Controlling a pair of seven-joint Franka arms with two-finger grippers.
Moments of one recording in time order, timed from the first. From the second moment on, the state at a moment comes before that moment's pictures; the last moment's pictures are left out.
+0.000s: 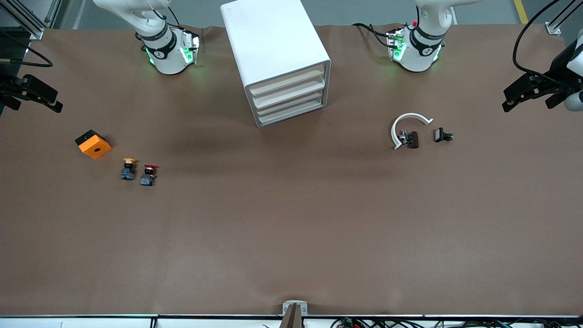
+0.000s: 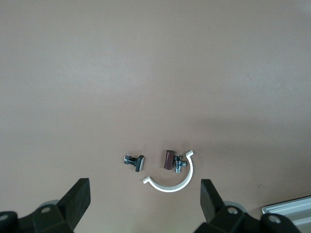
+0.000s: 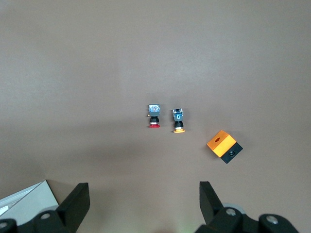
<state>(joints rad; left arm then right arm) 0.14 -0.08 -0.19 -1.59 0.01 1.54 -0.11 0.01 -0.04 -0.03 -1.51 0.00 1.46 0.05</state>
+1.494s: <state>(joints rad) -0.24 0.42 -0.21 -1.46 0.01 1.68 -0.58 0.05 0.02 -0.02 -1.51 0.00 1.48 0.05</state>
